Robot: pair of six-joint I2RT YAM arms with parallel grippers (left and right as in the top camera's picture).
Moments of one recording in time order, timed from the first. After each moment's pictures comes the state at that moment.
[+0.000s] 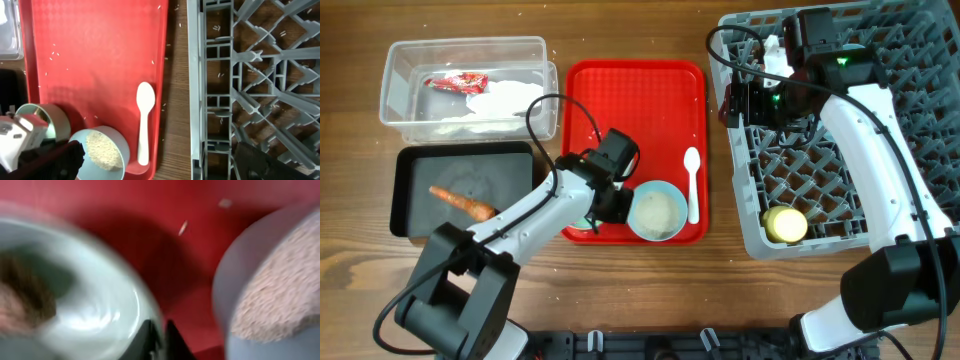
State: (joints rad) left arm -0.56 1.68 0.97 -0.72 0.03 -0.27; right arm 0.14 1.73 1.61 -1.14 -0.24 0.15
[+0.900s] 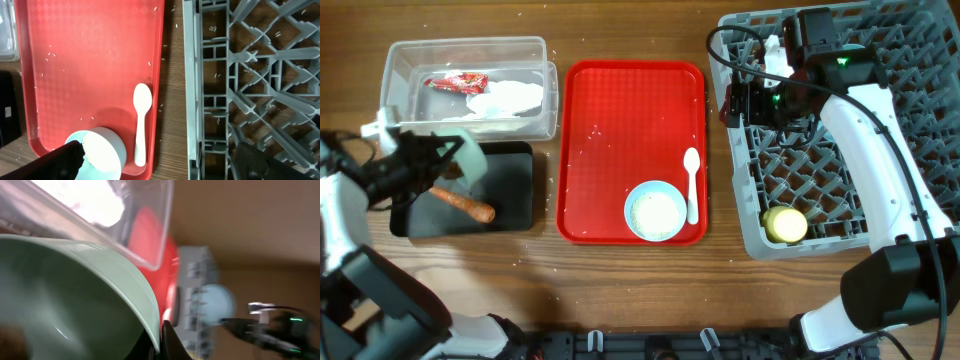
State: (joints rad) left arm 0.70 1.66 1.14 -0.85 1.15 -0.01; right arm 0.14 1.73 1.61 -1.14 -0.23 0.15
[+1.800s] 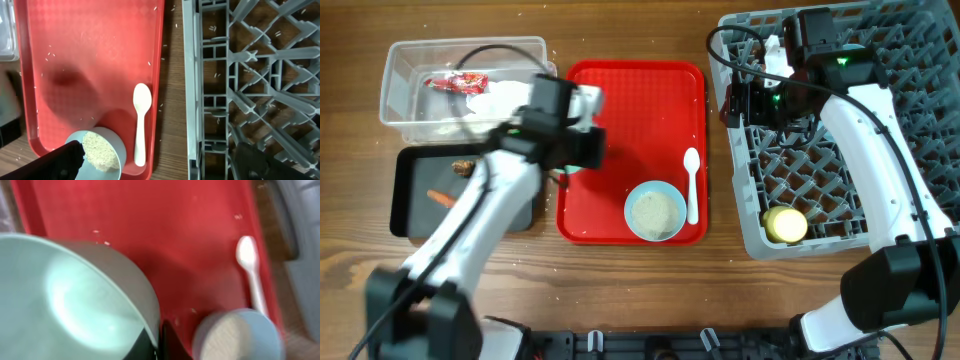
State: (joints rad) left arm -0.33 1.57 1.14 -0.65 0.19 -0.13; right arm 0.14 1.73 1.61 -1.15 -0.23 0.15
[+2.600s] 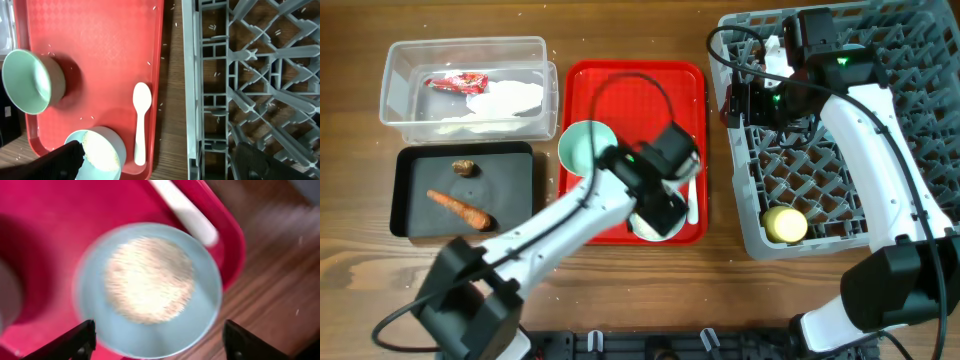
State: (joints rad) left arm -0.81 1.70 1.26 -0.92 0.02 0.01; right arm 0.14 1.73 1.61 -1.15 -0.23 0.15
